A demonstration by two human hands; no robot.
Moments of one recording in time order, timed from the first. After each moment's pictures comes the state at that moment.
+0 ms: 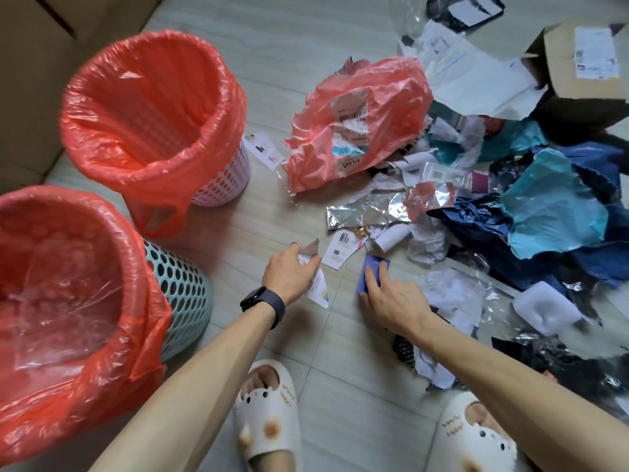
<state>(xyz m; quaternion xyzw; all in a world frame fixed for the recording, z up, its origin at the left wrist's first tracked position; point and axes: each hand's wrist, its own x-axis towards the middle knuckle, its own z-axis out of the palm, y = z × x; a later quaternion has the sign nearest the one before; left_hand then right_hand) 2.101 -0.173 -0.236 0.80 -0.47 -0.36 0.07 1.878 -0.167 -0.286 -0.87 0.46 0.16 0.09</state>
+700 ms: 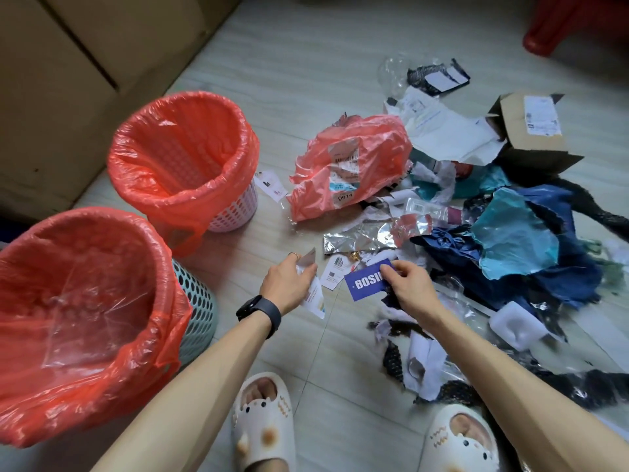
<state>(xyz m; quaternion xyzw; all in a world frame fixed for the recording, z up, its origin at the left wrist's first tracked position) 2.097 -0.167 -0.176 0.79 -0.47 -0.37 0.12 1.863 -0.196 -0.191 -0.44 0.67 -0.21 0.56</state>
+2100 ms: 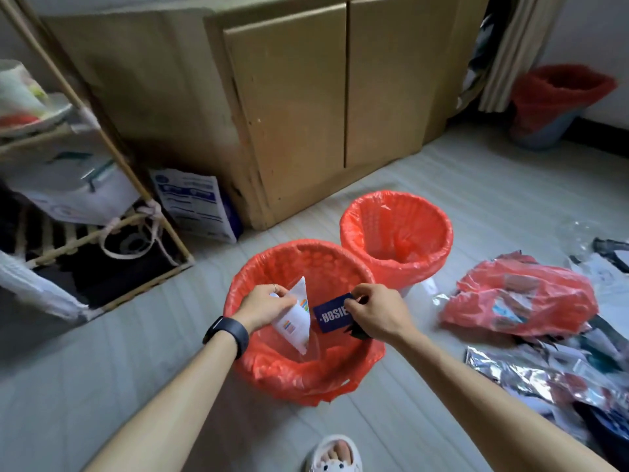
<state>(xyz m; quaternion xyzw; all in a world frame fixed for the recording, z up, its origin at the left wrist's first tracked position) 2.376 -0.002 -0.031 0.86 -0.23 -0.33 0.32 2.187 -0.139 -0.020 -0.84 0.42 -0.04 0.35</state>
